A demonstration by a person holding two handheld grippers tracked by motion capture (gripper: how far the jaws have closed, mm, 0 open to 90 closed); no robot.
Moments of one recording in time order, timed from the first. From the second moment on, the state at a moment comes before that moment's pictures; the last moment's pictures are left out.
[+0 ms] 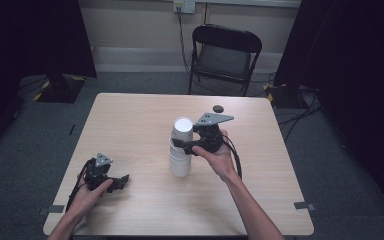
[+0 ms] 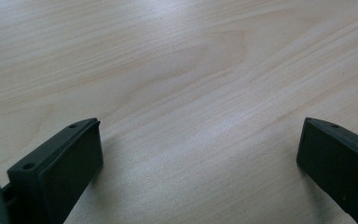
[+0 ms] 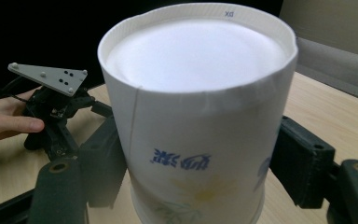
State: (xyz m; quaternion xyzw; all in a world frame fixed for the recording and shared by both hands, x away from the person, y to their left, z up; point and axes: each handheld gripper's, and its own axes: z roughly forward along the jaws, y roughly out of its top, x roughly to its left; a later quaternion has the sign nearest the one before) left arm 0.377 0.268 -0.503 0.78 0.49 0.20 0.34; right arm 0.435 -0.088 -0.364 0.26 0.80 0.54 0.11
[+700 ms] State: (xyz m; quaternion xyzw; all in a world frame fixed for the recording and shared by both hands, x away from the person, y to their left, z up) left arm 0.377 0.268 -0.502 0.78 0.49 0.20 0.33; right arm 0.436 -0.094 -0.347 0.26 0.78 0.55 0.12
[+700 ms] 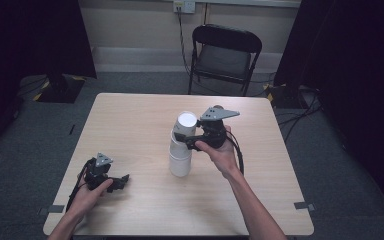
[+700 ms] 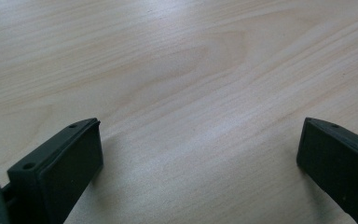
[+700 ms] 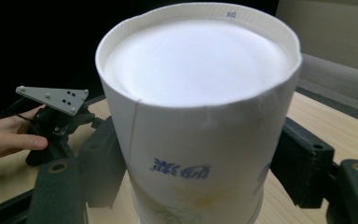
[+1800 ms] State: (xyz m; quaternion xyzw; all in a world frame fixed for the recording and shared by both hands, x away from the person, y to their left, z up) left arm 0.378 0.270 -0.497 0.79 0.49 0.19 0.32; right arm 0.430 -0.111 -0.329 0.26 0.77 0.57 0.13
